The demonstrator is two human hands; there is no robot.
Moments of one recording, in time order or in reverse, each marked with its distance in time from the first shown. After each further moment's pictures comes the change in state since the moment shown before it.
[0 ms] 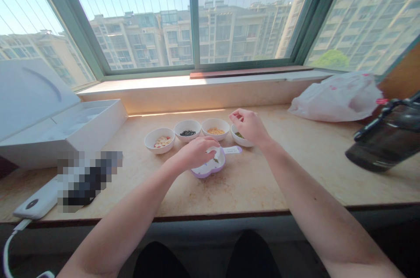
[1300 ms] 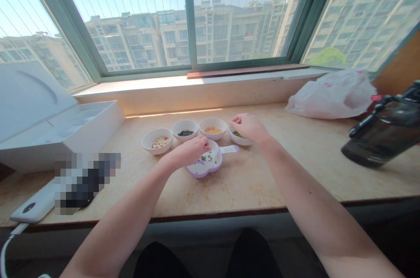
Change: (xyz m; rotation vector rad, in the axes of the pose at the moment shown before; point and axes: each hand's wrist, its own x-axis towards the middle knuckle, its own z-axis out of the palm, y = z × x) left_hand 0.000 -0.012 -0.003 -0.016 -0.039 -0.100; right_hand 0.003 0.019 -0.001 -0.249 -0.201 0.174
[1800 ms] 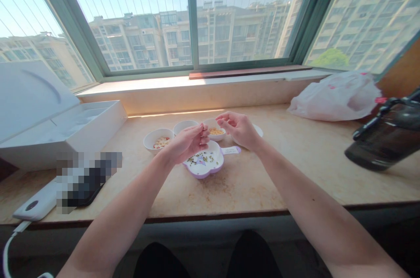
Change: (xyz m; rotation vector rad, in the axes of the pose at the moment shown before) left_hand -0.005 0.019 -0.020 -1.601 0.015 -0.124; right_hand -0.021 -0.035 0.005 0.713 -0.004 -0.420
